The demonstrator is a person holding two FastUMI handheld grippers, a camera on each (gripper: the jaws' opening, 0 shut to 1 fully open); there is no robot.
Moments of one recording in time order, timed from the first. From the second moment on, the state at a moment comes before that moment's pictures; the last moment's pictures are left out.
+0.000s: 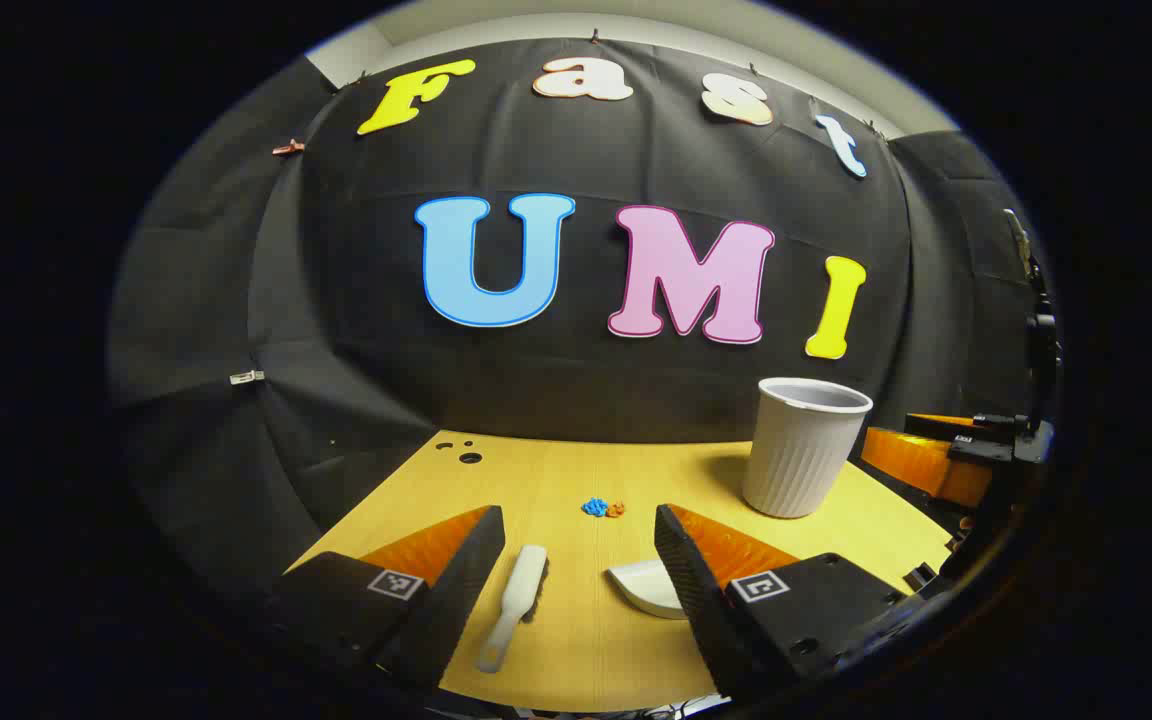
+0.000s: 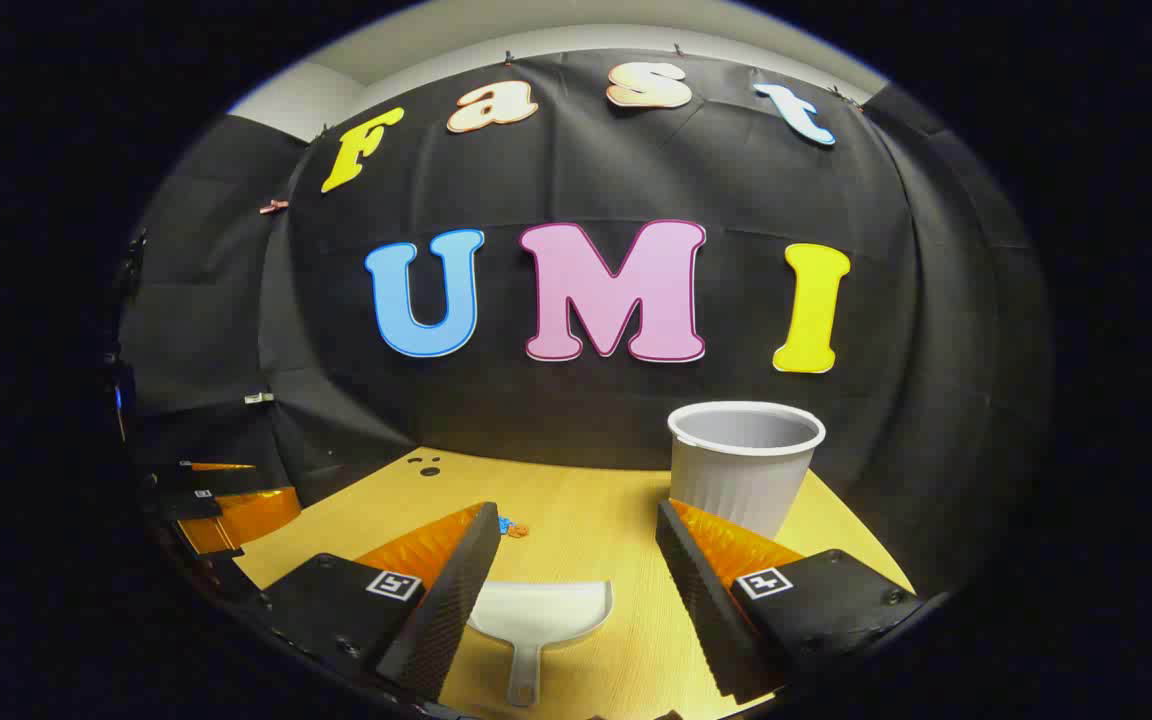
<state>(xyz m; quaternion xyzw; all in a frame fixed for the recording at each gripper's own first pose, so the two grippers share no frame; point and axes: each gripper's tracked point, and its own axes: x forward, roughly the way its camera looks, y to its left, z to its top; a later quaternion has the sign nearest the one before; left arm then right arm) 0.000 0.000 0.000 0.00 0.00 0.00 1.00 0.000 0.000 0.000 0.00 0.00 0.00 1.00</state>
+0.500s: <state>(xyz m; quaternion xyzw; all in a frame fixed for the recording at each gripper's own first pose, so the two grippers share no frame) 0.019 0.004 -0.021 -0.01 0.03 -0.01 1.00 0.008 -0.006 -0.015 0.00 0.03 0.00 1.00</state>
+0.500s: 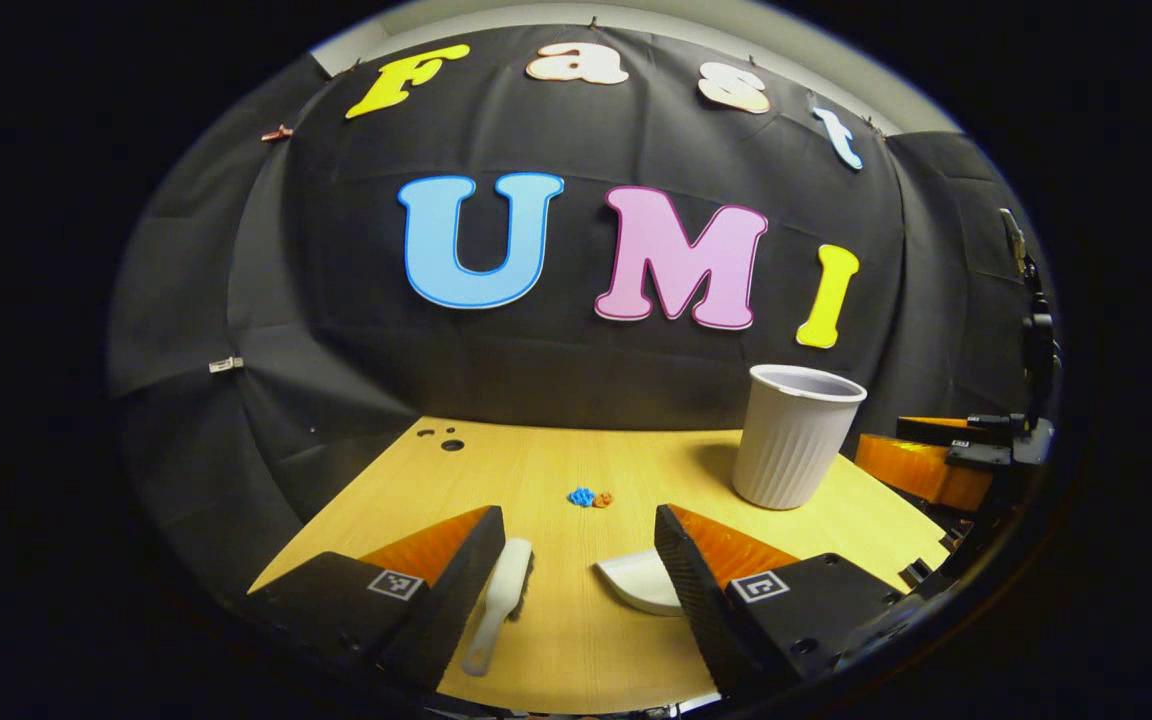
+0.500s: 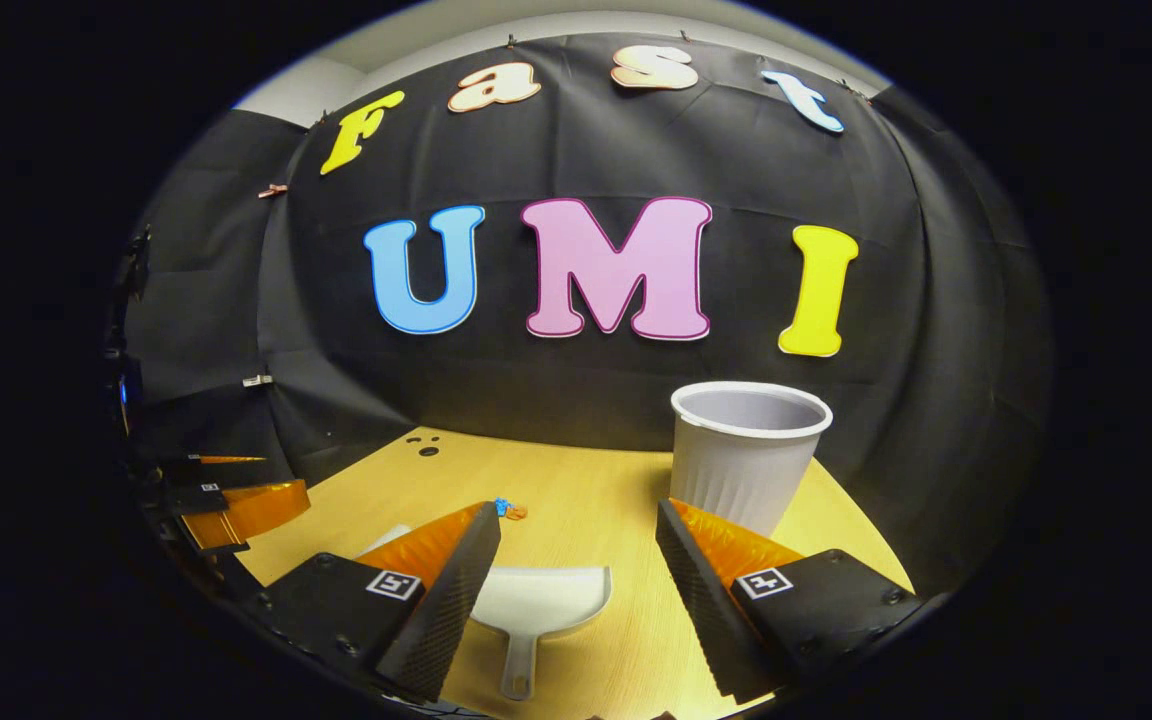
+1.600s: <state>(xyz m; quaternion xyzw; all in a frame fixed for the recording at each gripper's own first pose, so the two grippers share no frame) 0.113 0.085 -0.219 0.00 0.38 0.02 0.93 0.041 0.005 -0.113 0.03 0.17 0.03 0.98</state>
